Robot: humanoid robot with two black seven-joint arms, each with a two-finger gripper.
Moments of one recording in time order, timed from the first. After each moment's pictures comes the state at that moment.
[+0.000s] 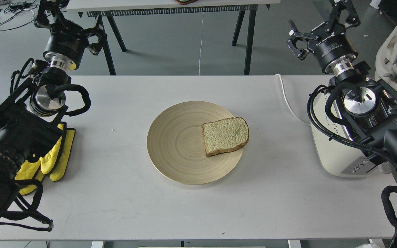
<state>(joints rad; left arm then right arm) -0.91 0.23 -0.96 -0.46 -0.07 -0.49 -0.28 0.83 -0.30 0.92 0.78 0.06 0.35 0.22</state>
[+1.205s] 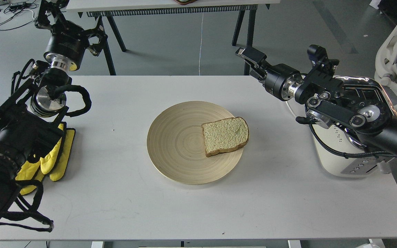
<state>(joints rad) -0.90 0.22 -0.96 -0.46 -0.07 -0.49 -0.28 1.09 -0.37 0.07 0.95 -0.76 -0.08 0.14</state>
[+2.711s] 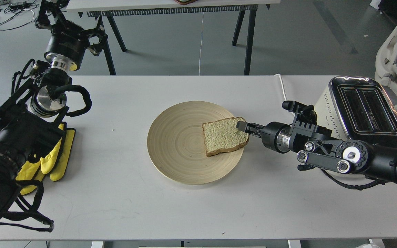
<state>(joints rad) -0.90 0.22 -0.96 -0.46 -0.07 -0.49 -0.28 1.03 -0.35 -0.20 1.01 -0.85 -0.10 0.03</state>
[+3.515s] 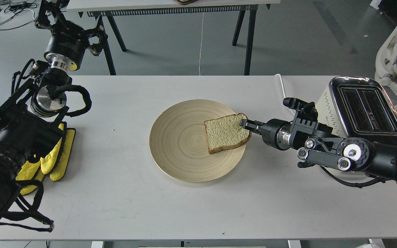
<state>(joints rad) -0.90 0.22 -0.96 -0.46 -0.07 -0.49 -0.28 1.05 -0.35 -0.18 1.03 -0.84 -0.10 0.03</state>
